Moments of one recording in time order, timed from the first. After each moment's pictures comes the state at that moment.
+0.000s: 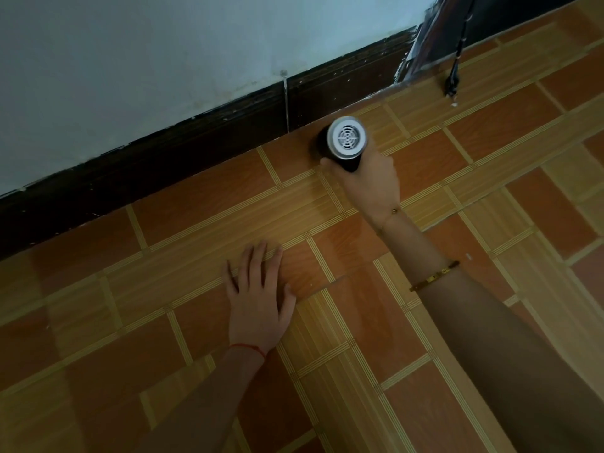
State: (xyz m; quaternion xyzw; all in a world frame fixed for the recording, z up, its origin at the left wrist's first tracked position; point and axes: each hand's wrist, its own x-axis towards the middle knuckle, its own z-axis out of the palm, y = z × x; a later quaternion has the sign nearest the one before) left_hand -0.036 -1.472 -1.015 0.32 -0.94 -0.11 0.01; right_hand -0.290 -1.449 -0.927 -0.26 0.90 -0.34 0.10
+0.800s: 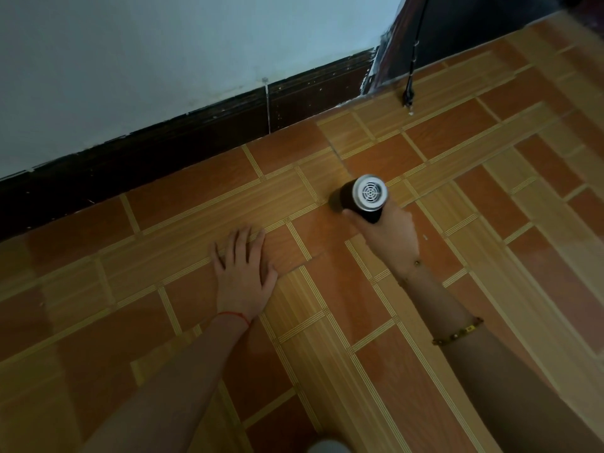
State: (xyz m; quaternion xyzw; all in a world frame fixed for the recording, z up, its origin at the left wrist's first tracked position) left_hand -0.035 -1.470 -1.015 0.32 -0.94 -0.12 0.02; right_hand -0.241 -1.325 -0.911 -0.20 0.93 -0.28 0.13
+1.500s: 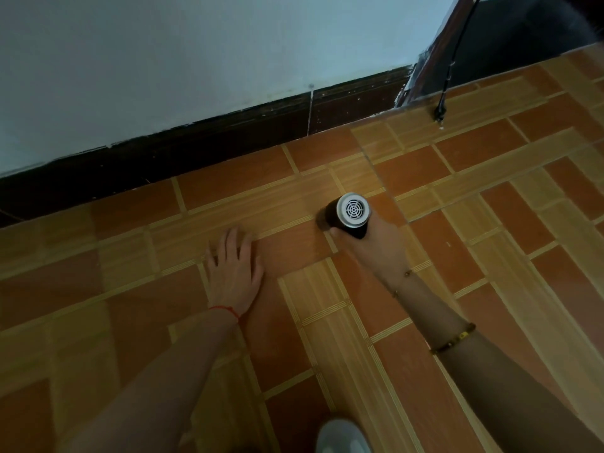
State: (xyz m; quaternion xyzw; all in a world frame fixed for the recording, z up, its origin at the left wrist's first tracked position) left_hand 0.030 -1.495 -1.003 0.38 -0.92 -0.12 0.04; right_hand -0.182 -1.349 -0.907 -0.31 0.88 -0.30 0.18
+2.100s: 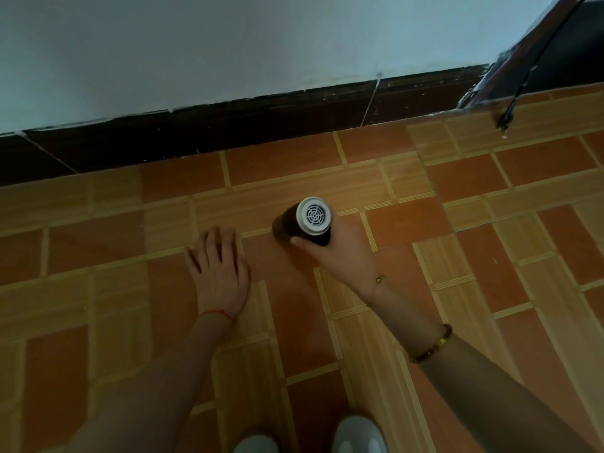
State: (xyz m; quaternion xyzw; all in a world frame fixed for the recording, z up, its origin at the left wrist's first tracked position) left_hand 0.108 -1.508 -1.019 0.53 -0.84 -0.13 0.07; right_hand -0.098 -1.422 -0.918 -0.43 0.80 -0.31 0.28
